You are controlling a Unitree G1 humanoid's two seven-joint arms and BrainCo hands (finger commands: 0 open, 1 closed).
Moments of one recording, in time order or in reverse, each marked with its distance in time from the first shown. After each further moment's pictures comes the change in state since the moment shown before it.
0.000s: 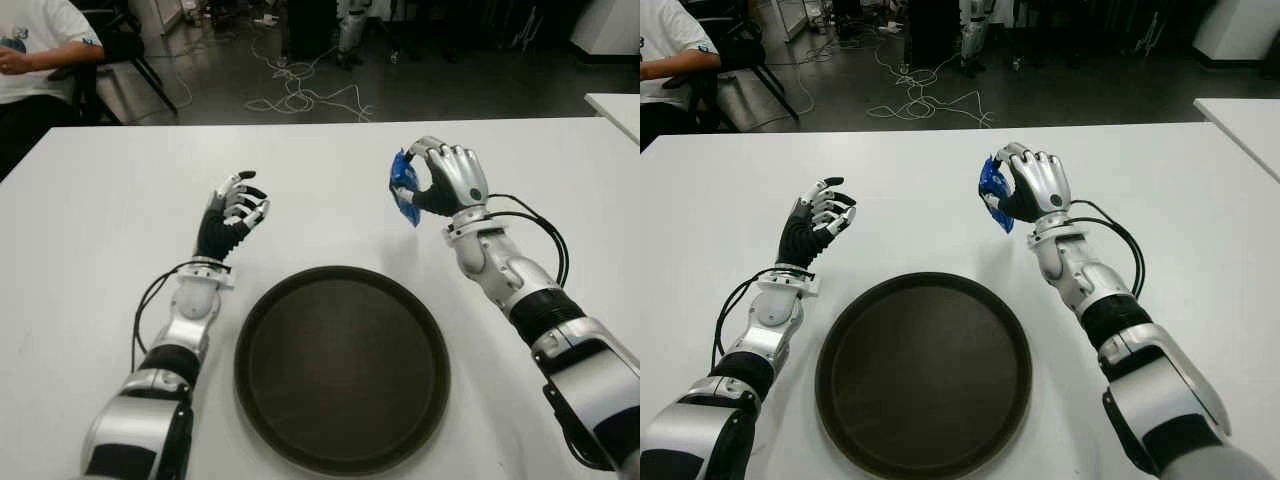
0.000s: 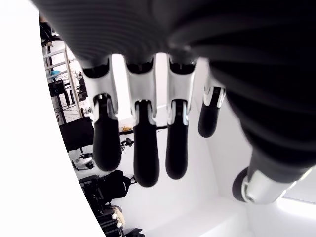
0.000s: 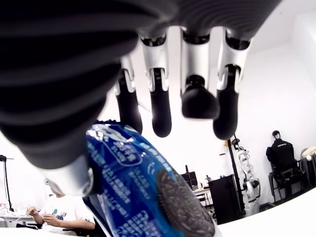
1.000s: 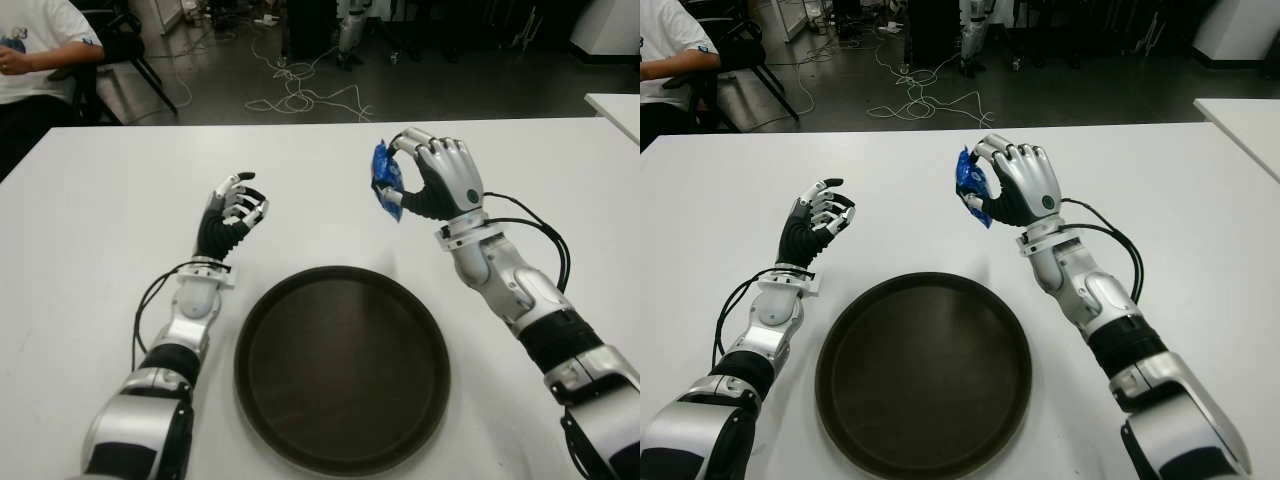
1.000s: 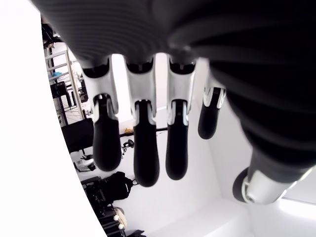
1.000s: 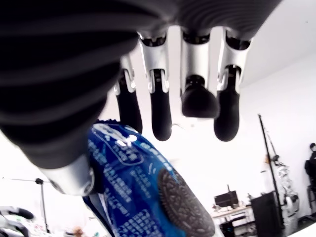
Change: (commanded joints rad) left arm -0.014 0.004 -0.004 0.021 0.011 0.009 0.014; right arm 0.155 -0.040 -0.040 -0.402 -0.037 -0.040 0.038
